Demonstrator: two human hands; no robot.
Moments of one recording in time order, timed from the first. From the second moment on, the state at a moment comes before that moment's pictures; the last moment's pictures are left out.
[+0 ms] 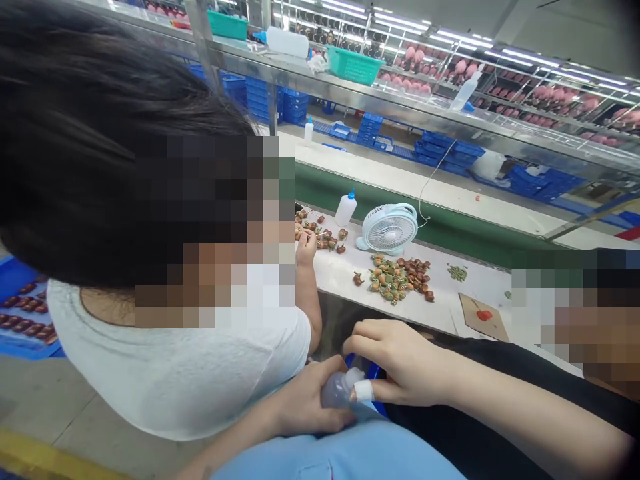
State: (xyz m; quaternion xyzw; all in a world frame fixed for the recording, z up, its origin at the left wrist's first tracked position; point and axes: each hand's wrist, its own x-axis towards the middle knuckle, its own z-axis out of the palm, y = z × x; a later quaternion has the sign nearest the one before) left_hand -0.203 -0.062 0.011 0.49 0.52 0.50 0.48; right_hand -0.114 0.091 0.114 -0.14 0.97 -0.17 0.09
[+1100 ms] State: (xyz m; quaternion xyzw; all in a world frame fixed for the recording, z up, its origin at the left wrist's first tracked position) left_hand -0.198 -0.047 0.004 0.47 0.43 0.54 0.55; right_hand -0.111 0.096 0.105 -0.22 0.96 0.01 0.15
